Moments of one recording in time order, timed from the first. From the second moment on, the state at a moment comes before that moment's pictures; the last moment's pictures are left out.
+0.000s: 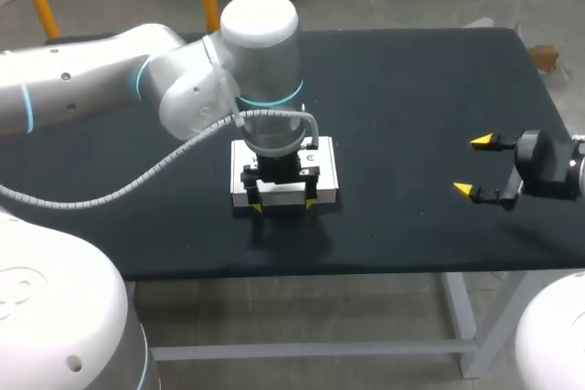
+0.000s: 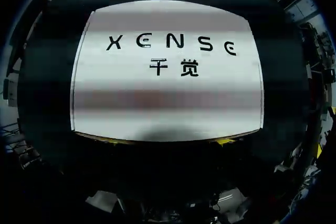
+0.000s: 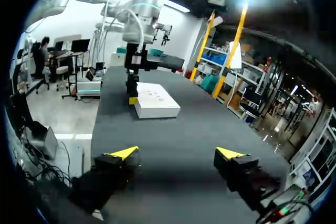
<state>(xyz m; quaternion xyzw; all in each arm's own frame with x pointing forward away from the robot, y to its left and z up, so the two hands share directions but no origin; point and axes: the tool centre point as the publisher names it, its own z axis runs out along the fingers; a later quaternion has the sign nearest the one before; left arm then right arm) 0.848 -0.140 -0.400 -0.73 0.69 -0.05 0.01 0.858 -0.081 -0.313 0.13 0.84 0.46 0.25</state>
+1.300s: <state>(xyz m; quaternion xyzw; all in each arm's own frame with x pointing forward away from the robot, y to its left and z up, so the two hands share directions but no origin) 0.992 -0.124 -0.394 -0.72 0.69 -0.04 0.03 0.858 -0.082 -0.314 0.13 0.84 0.47 0.25</state>
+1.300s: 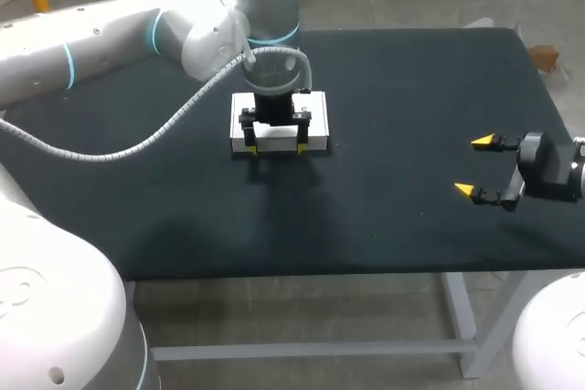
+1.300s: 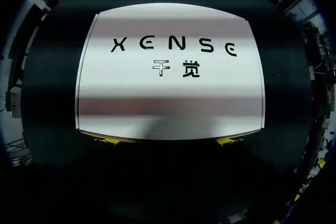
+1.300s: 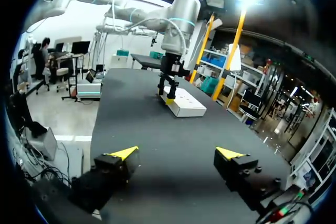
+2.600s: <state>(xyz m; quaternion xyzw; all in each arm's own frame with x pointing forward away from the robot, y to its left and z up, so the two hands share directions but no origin) 1.153 -0.108 -0.383 -0.71 0.70 -0.05 0.03 0.857 -0.082 -0.314 0.13 0.84 0.47 0.25</state>
